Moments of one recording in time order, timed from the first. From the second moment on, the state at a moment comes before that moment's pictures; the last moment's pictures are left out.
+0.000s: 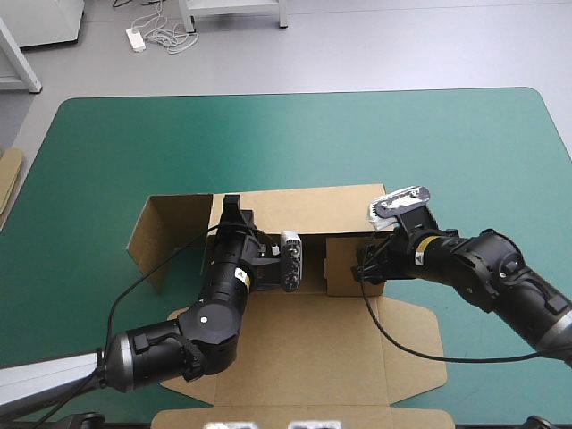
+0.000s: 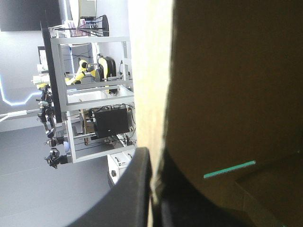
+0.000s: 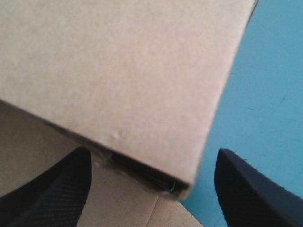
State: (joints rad) left arm -1.18 1.35 -0.91 1.34 0.97 -0.22; right arm 0.59 1.15 -0.95 -0.04 0.69 0.19
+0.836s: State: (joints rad) left arm -1.18 1.35 -0.91 1.32 1.01 -0.23; right arm 0.59 1.25 -0.95 -0.11 0.56 0.28
